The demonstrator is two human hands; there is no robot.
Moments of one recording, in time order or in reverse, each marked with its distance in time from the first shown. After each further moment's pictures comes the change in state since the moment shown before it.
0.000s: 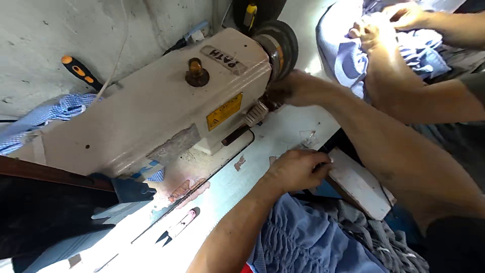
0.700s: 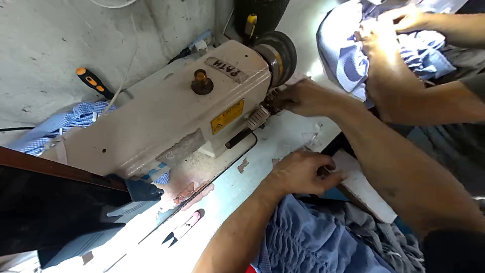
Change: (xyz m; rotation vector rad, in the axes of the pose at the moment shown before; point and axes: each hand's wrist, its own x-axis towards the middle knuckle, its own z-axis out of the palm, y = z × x) left_hand 0.000 0.004 -0.009 -0.017 -0.065 0.027; right_hand -0.019 0.000 0.006 -0.066 0.088 -0.035
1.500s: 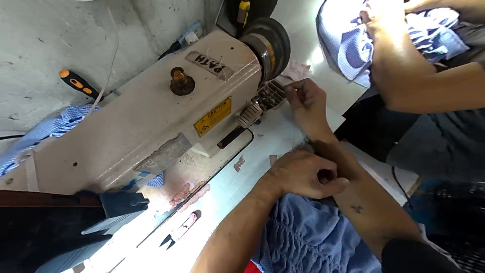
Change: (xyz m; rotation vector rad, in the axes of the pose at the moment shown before) left_hand 0.000 0.005 -0.005 -0.026 -0.204 -0.040; right_hand -0.036 -0.012 0.073 0.452 0.768 0.342
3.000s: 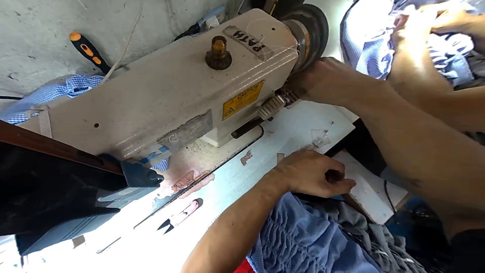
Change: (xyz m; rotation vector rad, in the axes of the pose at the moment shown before) left_hand 0.001 -0.003 0.000 -0.020 0.038 0.014; right_hand 0.087 -0.062 -0.015 -0.642 -0.727 -0.751
